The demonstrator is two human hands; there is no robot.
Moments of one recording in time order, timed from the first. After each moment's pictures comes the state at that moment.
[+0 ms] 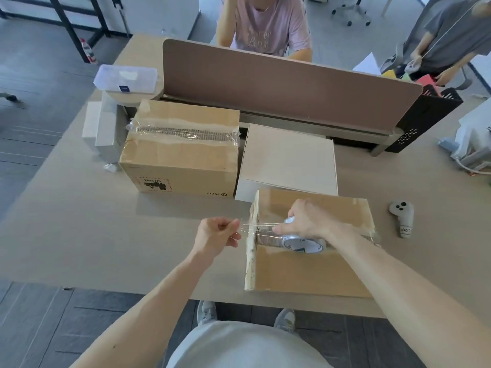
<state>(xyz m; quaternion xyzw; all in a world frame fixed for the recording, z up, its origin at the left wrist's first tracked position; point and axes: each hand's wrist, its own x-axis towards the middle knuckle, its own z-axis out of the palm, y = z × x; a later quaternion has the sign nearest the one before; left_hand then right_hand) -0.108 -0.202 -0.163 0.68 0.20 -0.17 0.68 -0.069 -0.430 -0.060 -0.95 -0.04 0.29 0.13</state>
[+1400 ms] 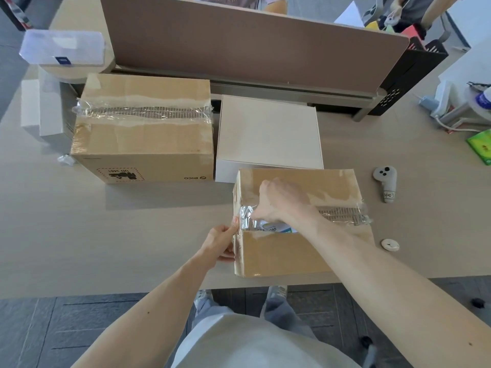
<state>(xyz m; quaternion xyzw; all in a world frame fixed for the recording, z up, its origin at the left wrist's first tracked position) -0.115 -0.243 -0.228 0.68 0.25 -0.40 0.56 -0.065 -0.389 -0.065 -0.97 -0.04 0.25 -0.01</state>
